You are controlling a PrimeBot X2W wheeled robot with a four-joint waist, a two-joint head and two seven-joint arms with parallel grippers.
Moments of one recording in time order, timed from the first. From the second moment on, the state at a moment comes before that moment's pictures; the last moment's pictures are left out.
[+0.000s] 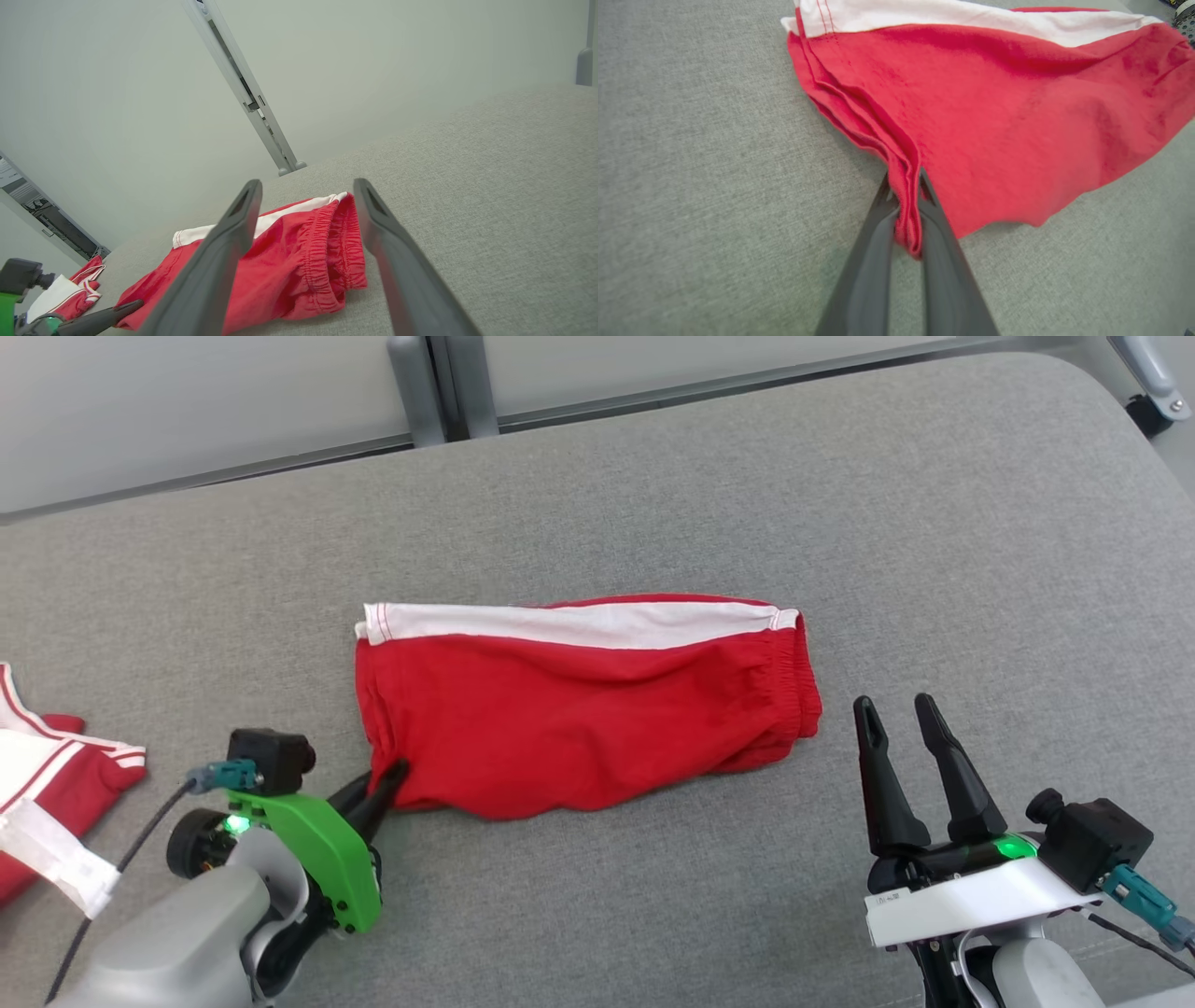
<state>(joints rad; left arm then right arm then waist) -0.70 0.53 -1.26 0.62 -1.28 -0.11 -0.21 -0.02 -0.06 0.15 -0.01 0.47 0.13 -0.26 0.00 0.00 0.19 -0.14</state>
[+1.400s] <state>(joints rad) -0.17 0.27 -0.19 0.22 -0.48 0.01 -0.26 -0.01 -0.09 0.05 0.03 0.37 0.13 -0.22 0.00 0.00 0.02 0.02</state>
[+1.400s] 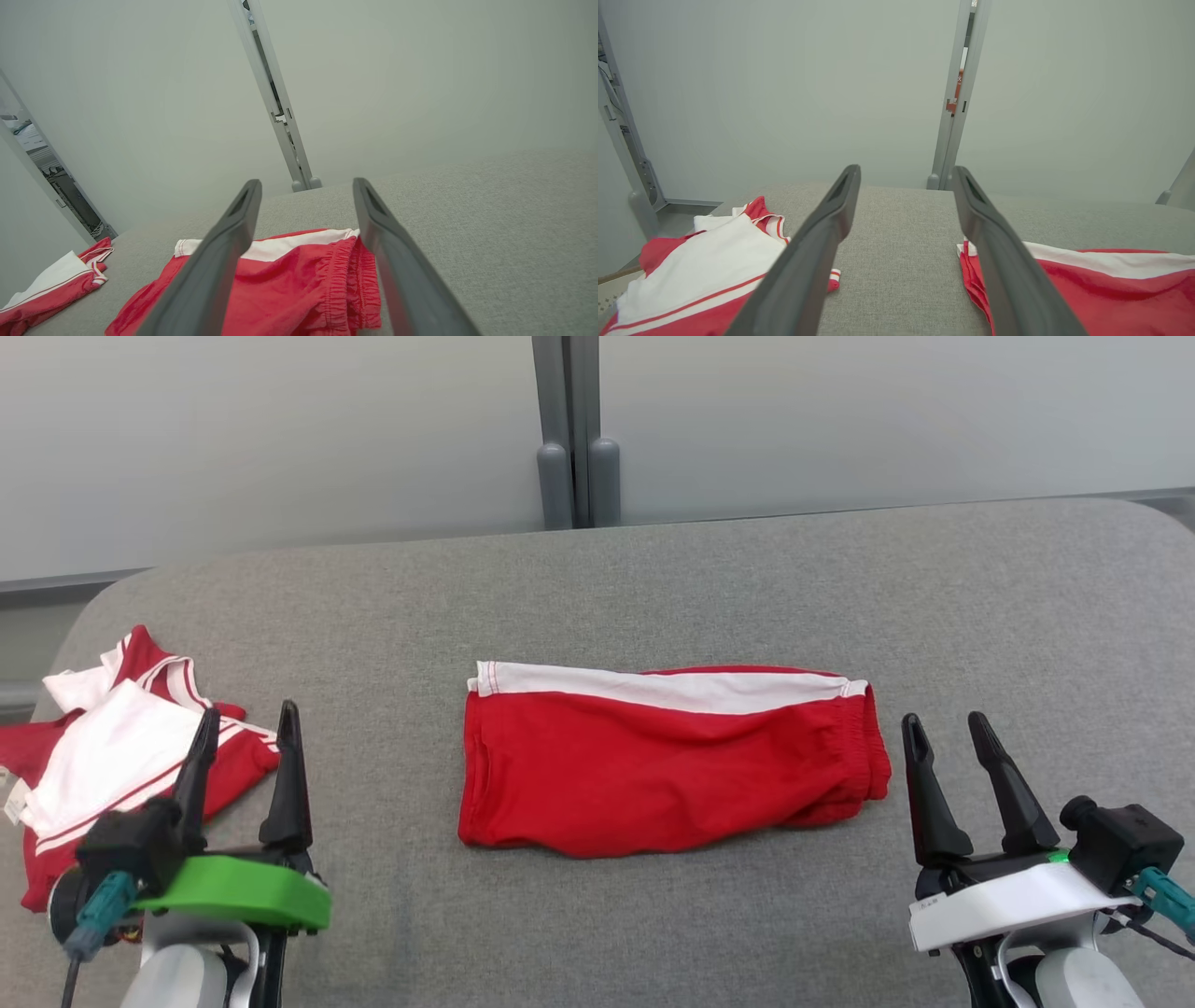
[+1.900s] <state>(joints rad) 0.01 0.18 -0.04 0.14 -0.29 -0.05 -0.26 0.08 -0.09 0.01 0.04 0.33 0.13 -0.22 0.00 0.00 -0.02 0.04</state>
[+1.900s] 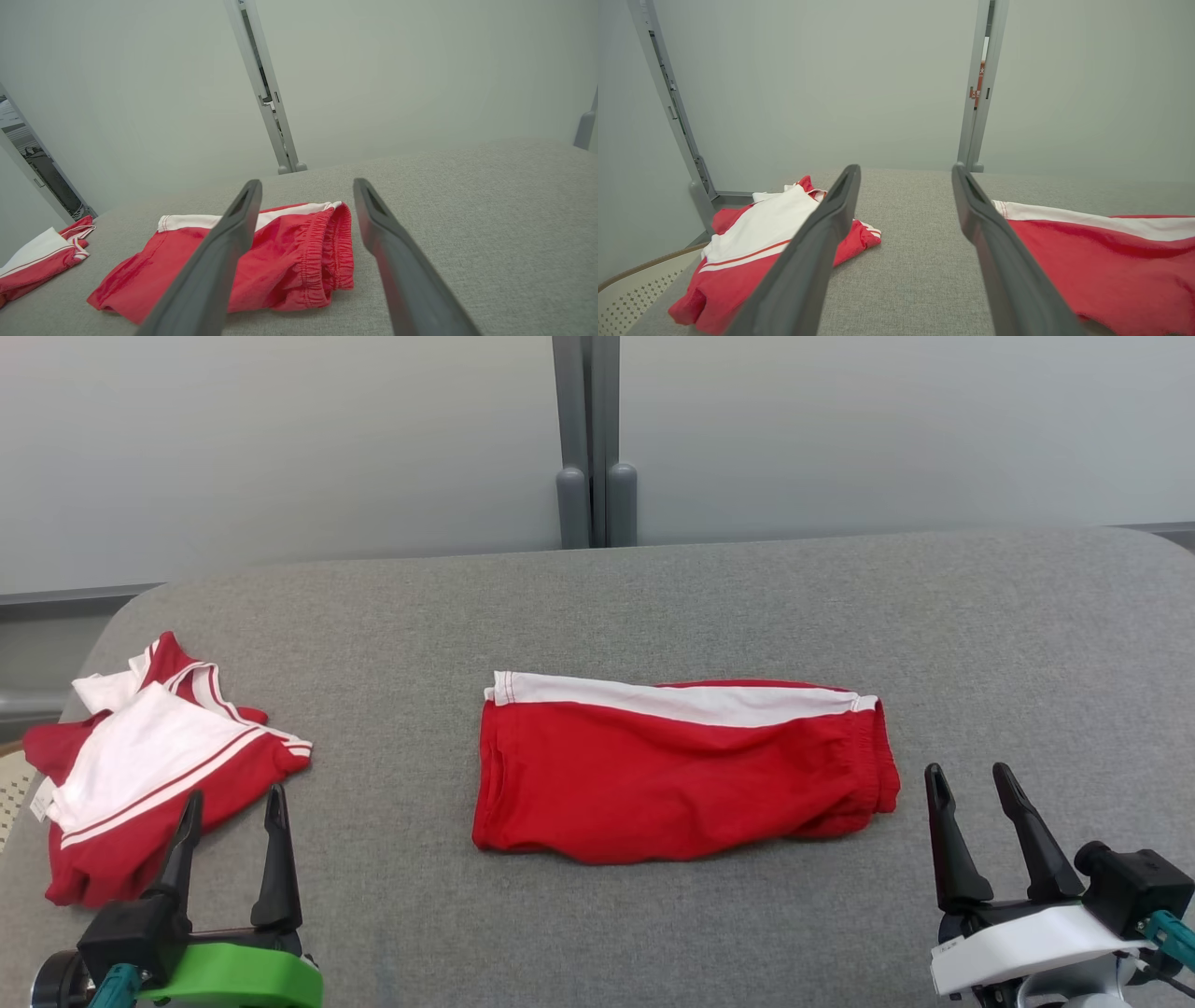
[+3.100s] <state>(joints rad) 0.02 0.09 0.05 0.15 -0.17 -0.11 -0.26 -0.13 -0.08 0.00 0.23 0.17 0.13 -0.19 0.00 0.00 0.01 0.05</state>
